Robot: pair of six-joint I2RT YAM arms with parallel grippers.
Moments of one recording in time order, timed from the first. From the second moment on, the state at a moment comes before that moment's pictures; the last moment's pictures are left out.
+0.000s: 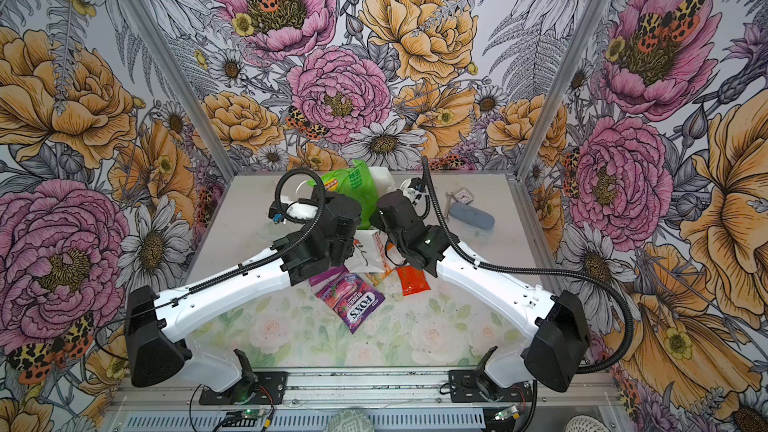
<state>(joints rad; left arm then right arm) -0.96 1.48 1.34 -0.17 -1.34 -1.49 0.77 1.42 1.26 -0.37 0.38 1.02</state>
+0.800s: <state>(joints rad) -0.97 1.44 1.33 -0.18 -1.29 -1.45 0.76 1.43 1.31 -0.42 0.35 0.92</state>
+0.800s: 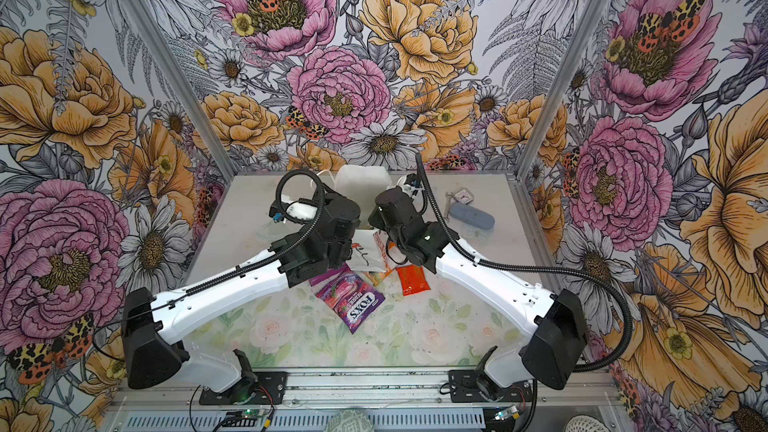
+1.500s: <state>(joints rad) -0.67 0.99 1.21 -0.21 -0.69 -0.91 0.57 1.32 1.35 -0.62 0.16 0.53</state>
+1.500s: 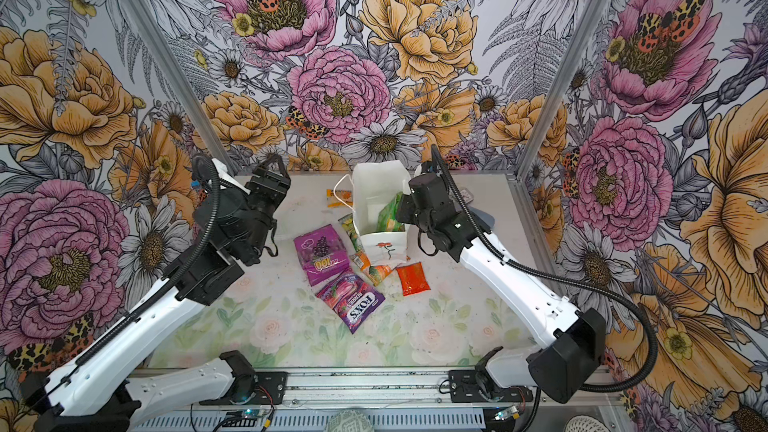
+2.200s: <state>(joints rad) -0.23 1.07 0.87 -0.48 -0.06 -0.76 0.51 1.10 1.18 -0.94 0.18 0.33</state>
